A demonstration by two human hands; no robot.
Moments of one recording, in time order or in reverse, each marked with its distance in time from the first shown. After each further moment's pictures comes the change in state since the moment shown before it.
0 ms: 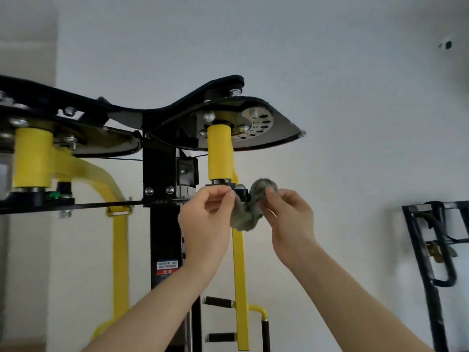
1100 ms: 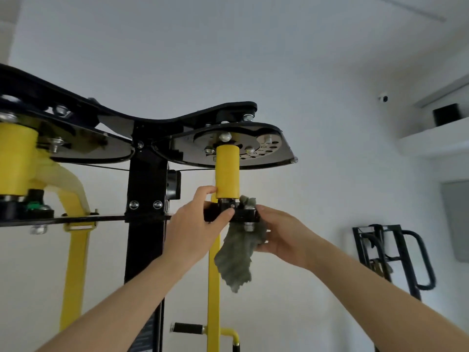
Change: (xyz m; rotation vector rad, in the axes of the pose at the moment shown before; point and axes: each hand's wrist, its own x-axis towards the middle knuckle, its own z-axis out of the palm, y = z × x) left_hand 0.068 -0.034 -0.046 0.419 -0.388 0.162; right_hand 0.016 -0.022 0.018 -0.515 -0.392 0.349
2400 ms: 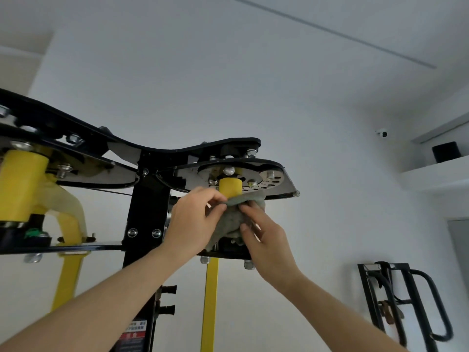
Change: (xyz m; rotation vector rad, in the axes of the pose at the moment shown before) left_hand 0.059 0.018 -0.019 0.006 0.211 0.294; right_hand 0.017 -0.015 0.038 -0.686 0.297 -0.785
